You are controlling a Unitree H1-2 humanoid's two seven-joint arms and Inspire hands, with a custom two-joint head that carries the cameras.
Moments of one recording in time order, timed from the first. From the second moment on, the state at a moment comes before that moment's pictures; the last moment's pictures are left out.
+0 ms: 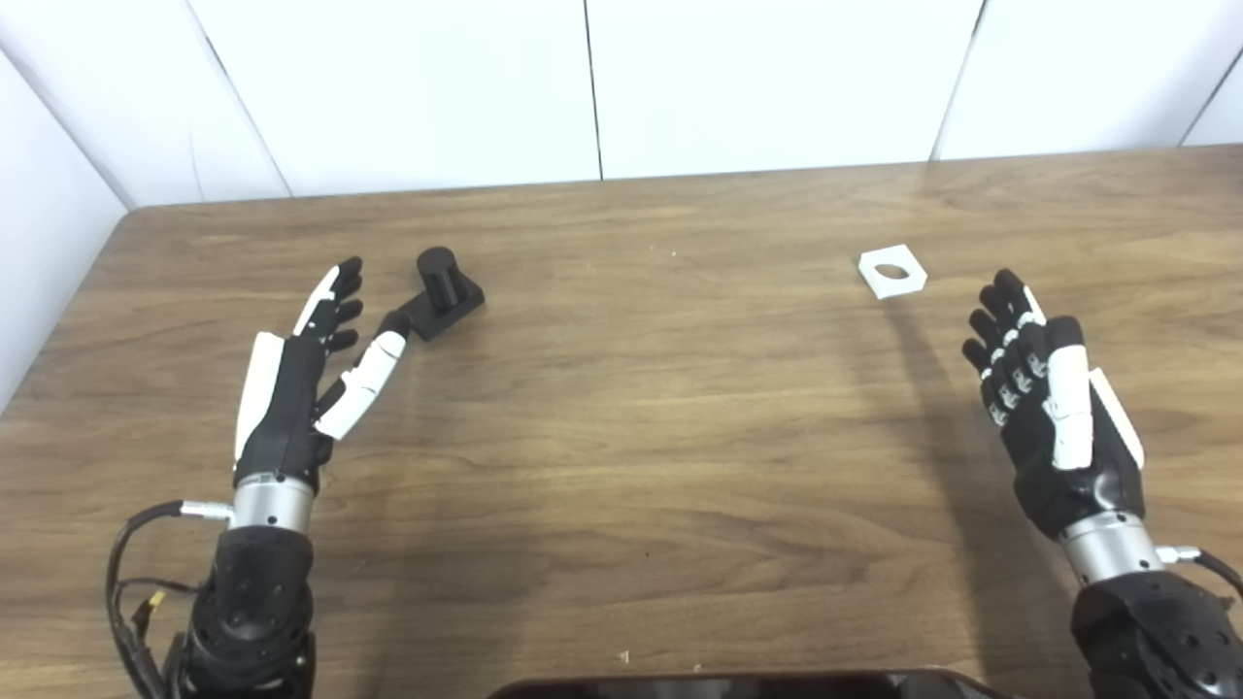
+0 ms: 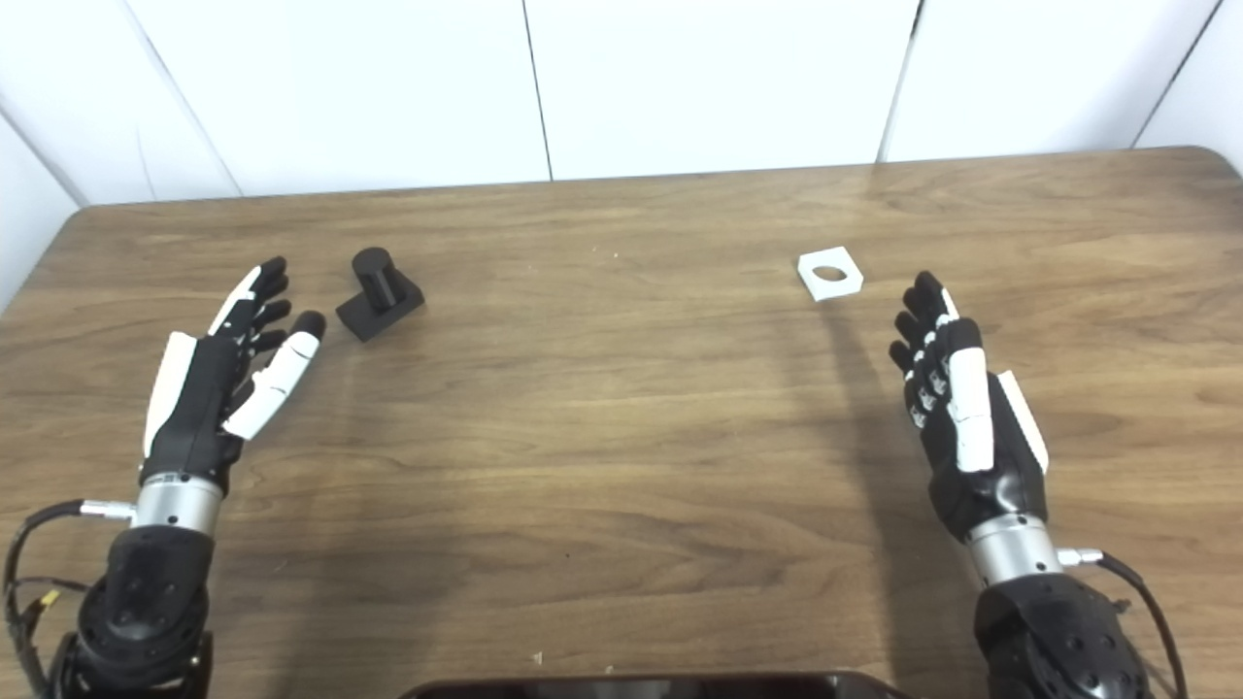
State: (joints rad) left arm -0.03 0.25 0.03 -0.42 0.36 0.41 -0.05; right arm 0.12 -0.17 -0.14 -0.42 0.22 0.26 0.08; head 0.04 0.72
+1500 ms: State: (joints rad) left arm -0.27 0.39 -0.11 -0.01 0.80 0.41 -0.15; right arm 0.13 -0.17 -0.14 -0.40 0.23 0.26 0.09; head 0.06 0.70
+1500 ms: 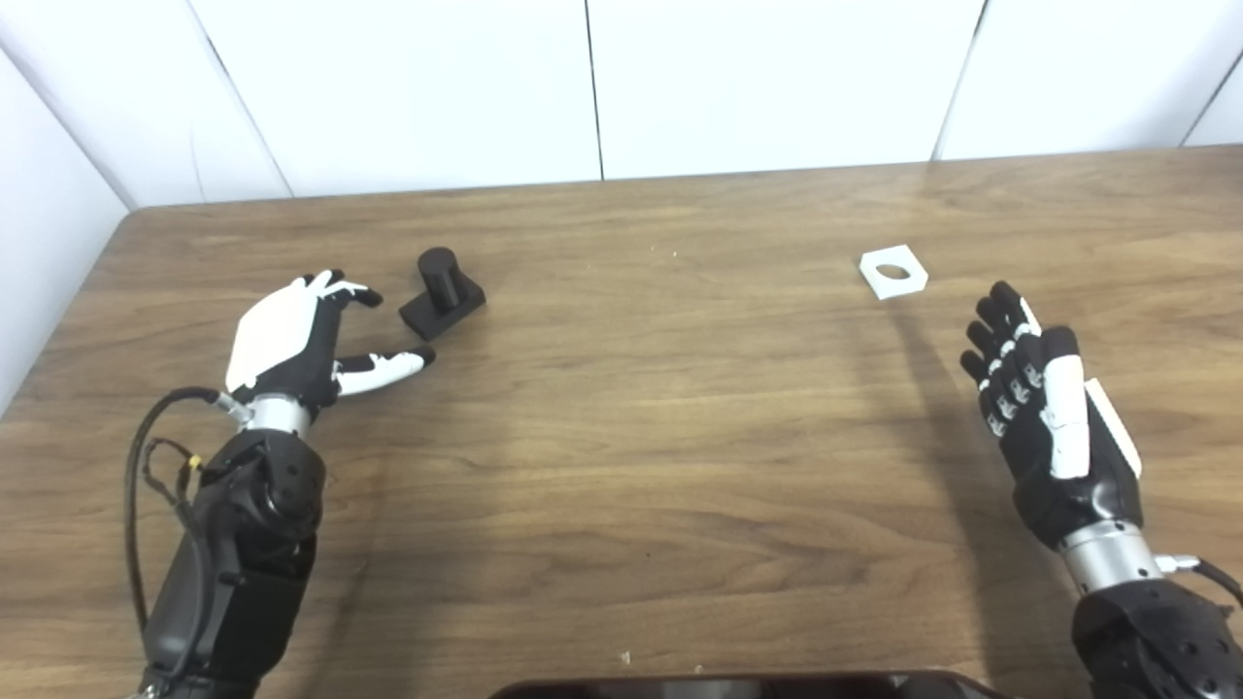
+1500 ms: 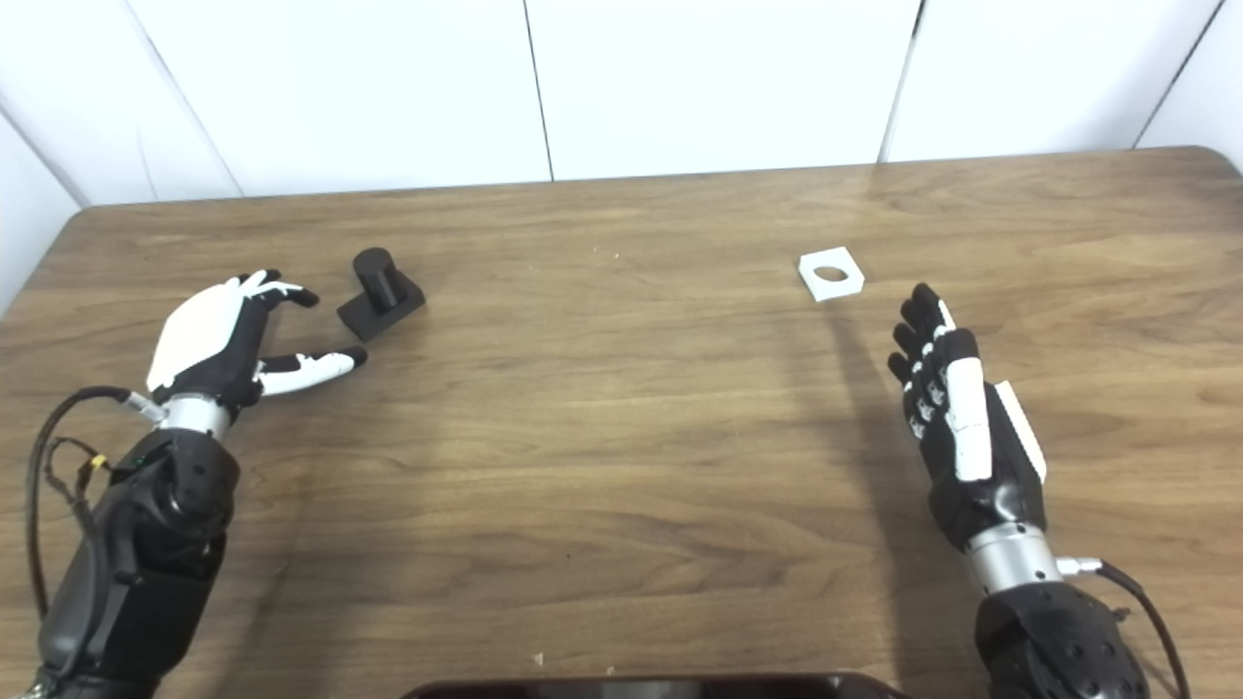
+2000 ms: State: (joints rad) left arm -0.34 0.37 -0.14 0.08 0.79 0.41 -0.13; right arm 0.14 -0.17 -0.14 -0.39 0.22 0.23 0.09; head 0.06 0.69
